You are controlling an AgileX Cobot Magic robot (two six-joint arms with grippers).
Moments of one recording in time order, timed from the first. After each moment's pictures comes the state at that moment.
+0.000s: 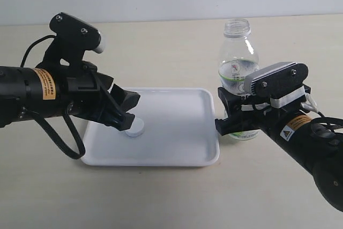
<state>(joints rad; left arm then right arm) -0.70 1.46 -0.64 0.16 -0.05 -0.15 0.42 1.88 -0.30 0.19 -1.20 -0.08</state>
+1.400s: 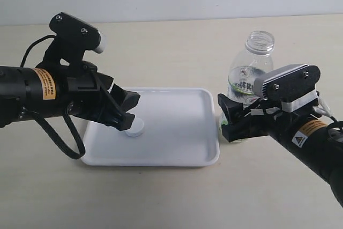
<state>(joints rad) -0.70 1.46 -0.64 0.16 -0.05 -0.15 0.42 1.79 -0.24 0.16 -1.15 -0.05</state>
